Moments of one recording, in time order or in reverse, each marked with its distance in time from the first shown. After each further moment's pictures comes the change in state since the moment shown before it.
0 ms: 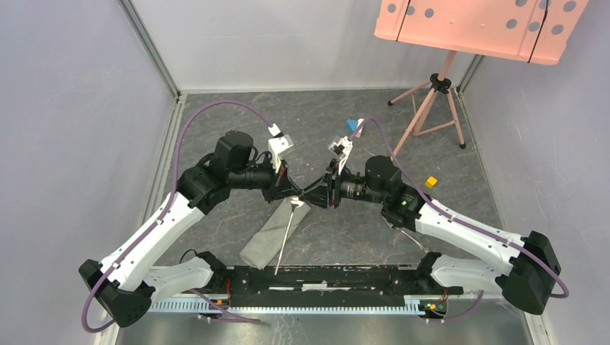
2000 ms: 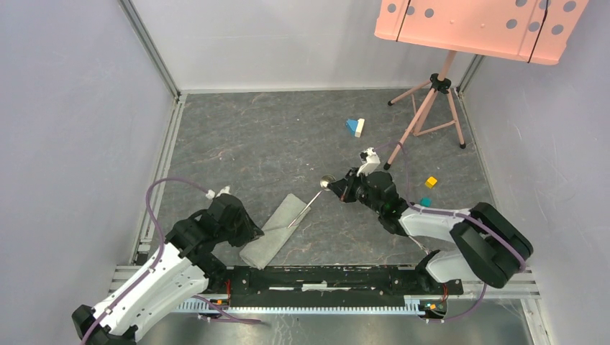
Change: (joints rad) left arm 0.002 -0.438 -0.563 -0.245 -0.624 -1.052; right arm -0.189 0.250 -0.385 0.460 0.395 0.185
